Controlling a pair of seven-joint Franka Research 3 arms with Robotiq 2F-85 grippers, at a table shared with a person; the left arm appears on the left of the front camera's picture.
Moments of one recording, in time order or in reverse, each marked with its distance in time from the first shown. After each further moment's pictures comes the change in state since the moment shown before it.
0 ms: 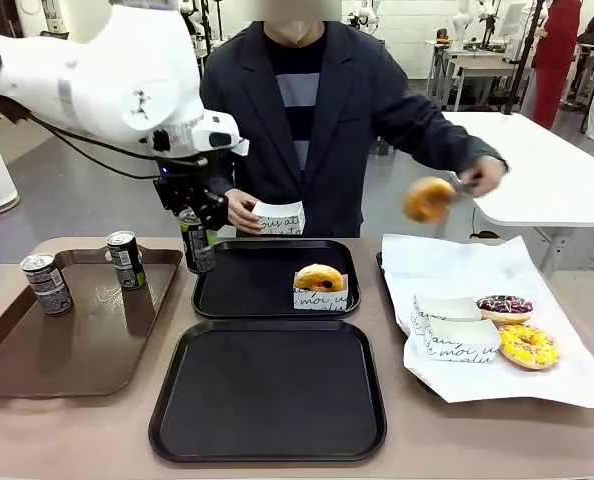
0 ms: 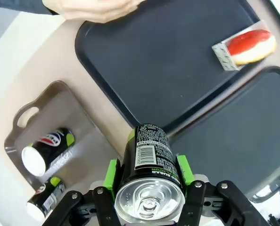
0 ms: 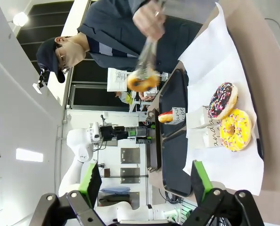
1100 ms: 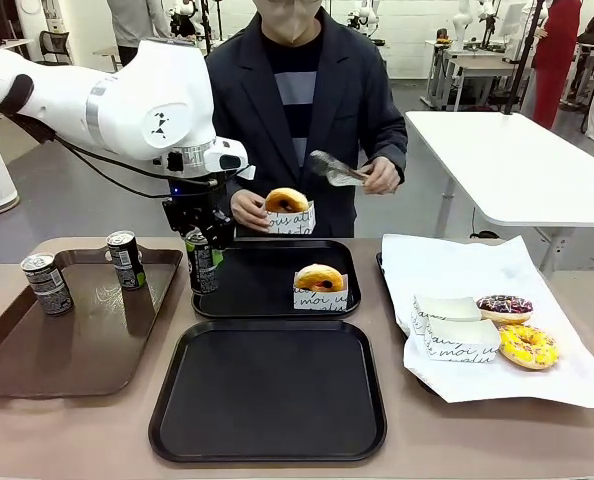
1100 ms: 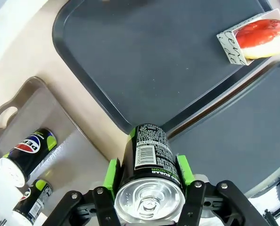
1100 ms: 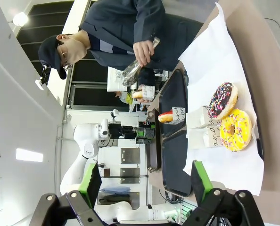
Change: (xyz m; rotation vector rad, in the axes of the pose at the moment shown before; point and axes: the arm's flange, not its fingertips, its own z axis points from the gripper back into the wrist) left arm 0.007 -0.002 -0.036 -0.047 0.095 0.011; right arm 0.000 0.000 0.000 0.000 0.000 0.000
